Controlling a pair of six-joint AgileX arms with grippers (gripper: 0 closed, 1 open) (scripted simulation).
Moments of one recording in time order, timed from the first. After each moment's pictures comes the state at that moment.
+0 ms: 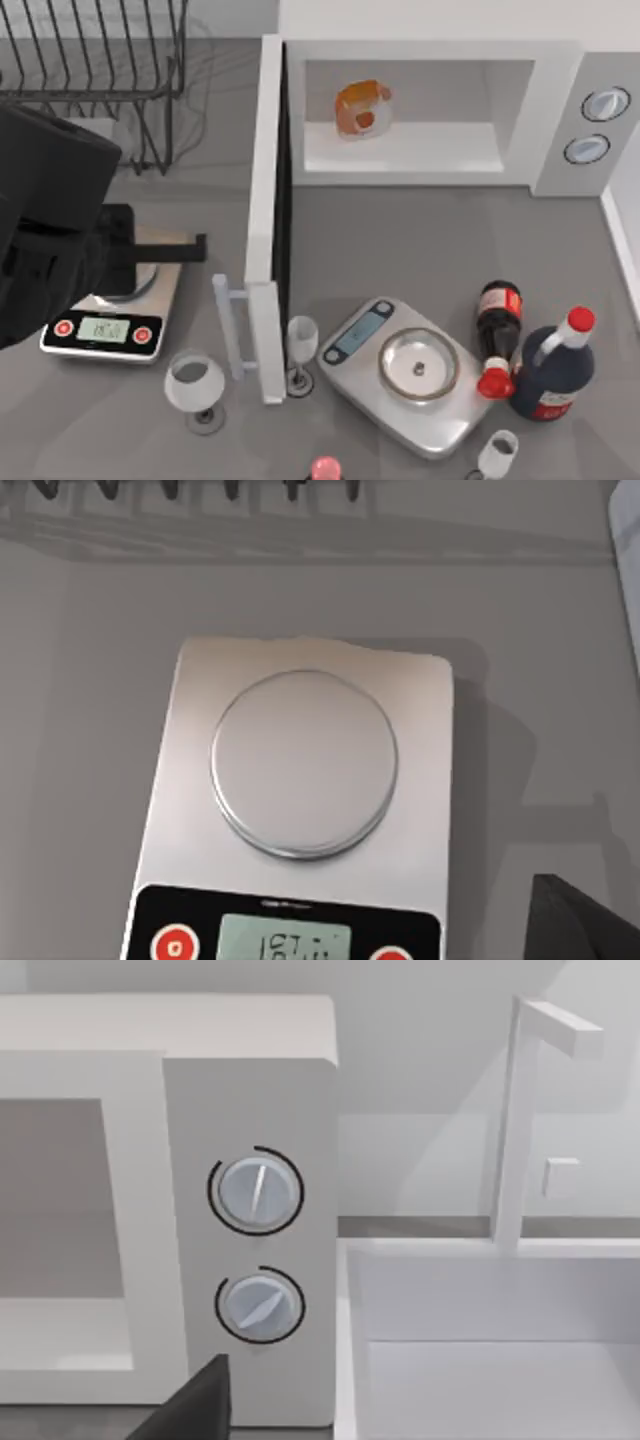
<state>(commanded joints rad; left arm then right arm) -0.58 1.08 0.78 -0.56 -0.39 -0.42 0.00 0.00 0.00 0.00 0.00 0.00</state>
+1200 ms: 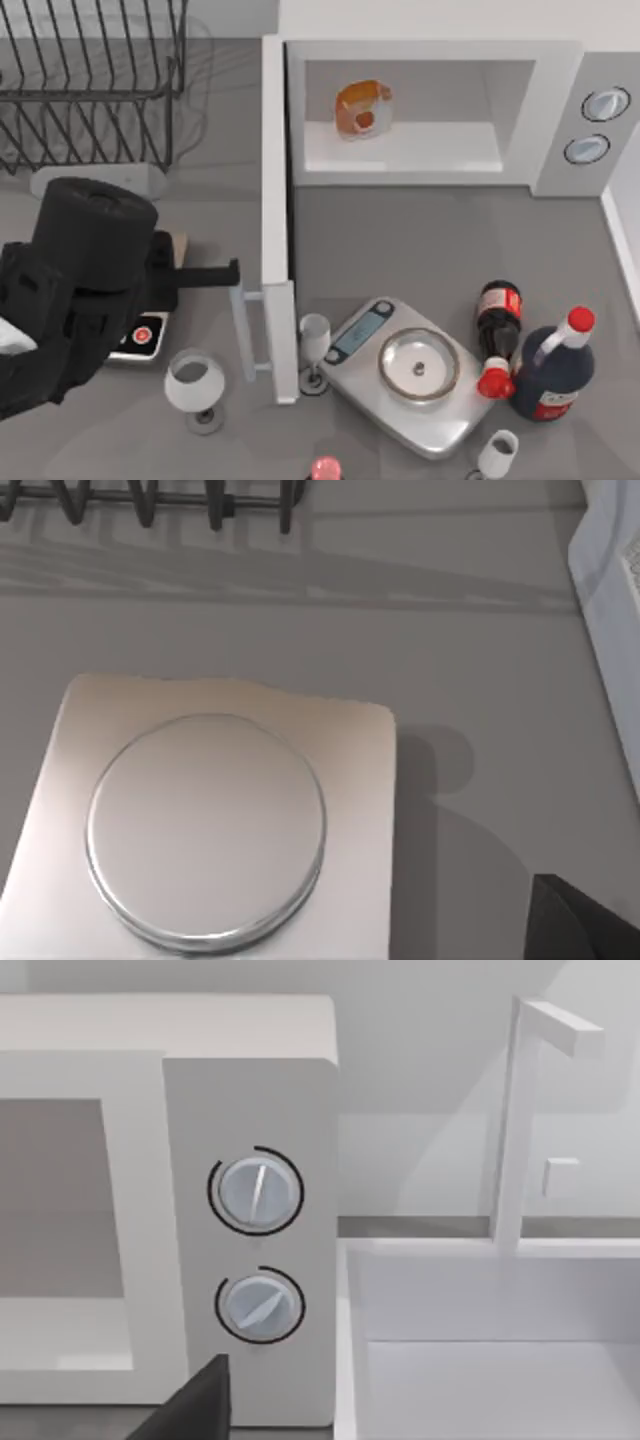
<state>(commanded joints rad) -0.58 1.23 0.45 -0.08 -0.39 -0.41 0.00 0.00 0.00 0.00 0.00 0.00</state>
